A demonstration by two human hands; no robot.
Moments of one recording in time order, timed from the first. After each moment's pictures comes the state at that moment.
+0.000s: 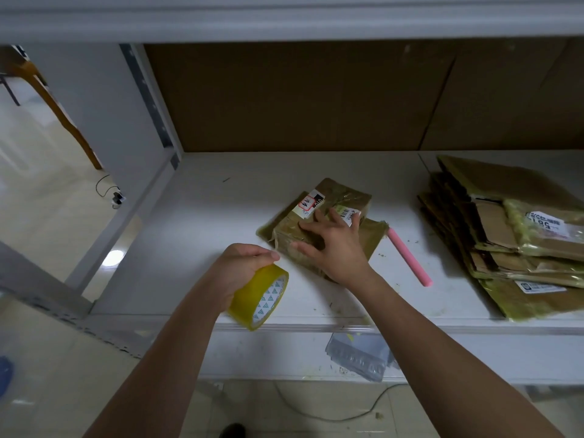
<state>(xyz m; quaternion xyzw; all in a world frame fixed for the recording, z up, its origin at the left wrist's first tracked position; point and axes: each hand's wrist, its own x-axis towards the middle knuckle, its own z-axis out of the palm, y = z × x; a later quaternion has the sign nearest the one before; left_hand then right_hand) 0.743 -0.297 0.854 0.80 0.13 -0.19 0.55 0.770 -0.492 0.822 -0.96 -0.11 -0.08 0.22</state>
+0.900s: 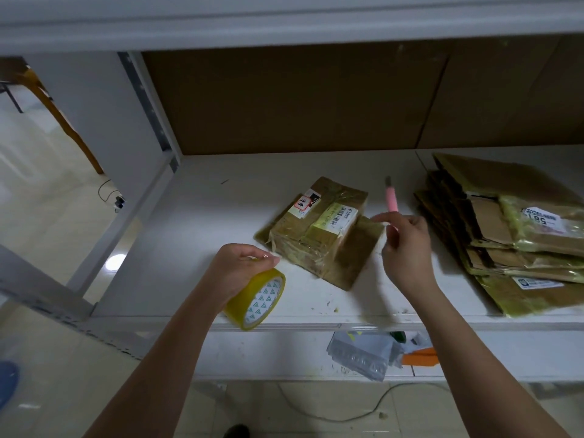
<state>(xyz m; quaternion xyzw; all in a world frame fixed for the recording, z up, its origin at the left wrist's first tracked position) 0.738 -0.296 0.852 0.86 0.07 -0.12 0.49 0.740 -0.572 0.818 -0.89 0.06 -0.25 0.39</state>
